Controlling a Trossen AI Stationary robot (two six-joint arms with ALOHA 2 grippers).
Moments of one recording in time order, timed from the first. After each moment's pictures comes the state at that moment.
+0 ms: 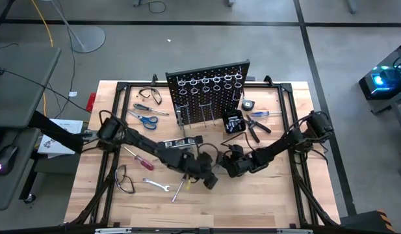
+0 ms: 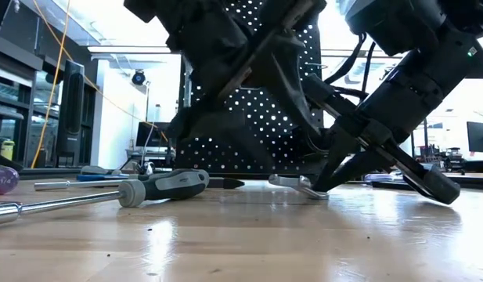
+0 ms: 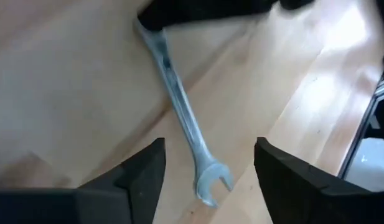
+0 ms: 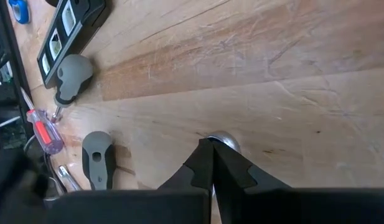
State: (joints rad) left arm -0.32 2.03 1.36 -0.24 -0.11 -1.15; right arm 0.39 1.82 0.74 0.08 0.41 2.04
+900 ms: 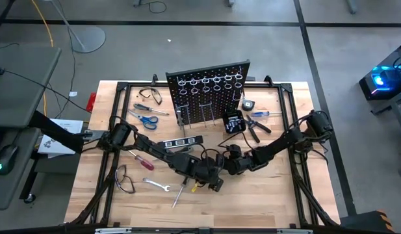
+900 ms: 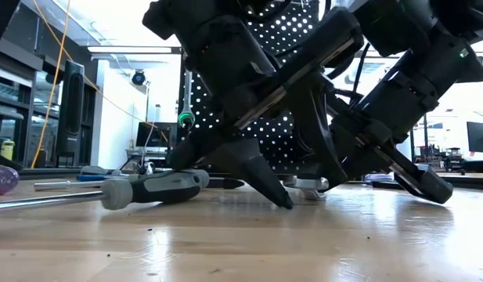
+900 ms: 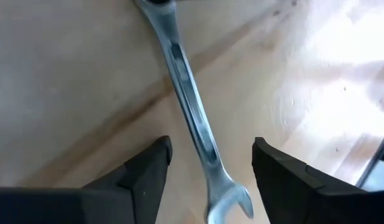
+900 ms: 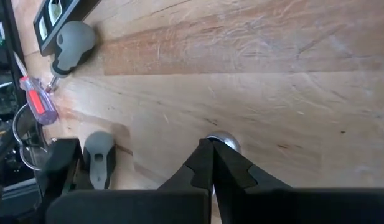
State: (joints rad) left arm -0.34 2.19 1.48 -0.28 -0.06 -1.31; right arm 0.36 1.82 0.74 0.15 0.33 1.91
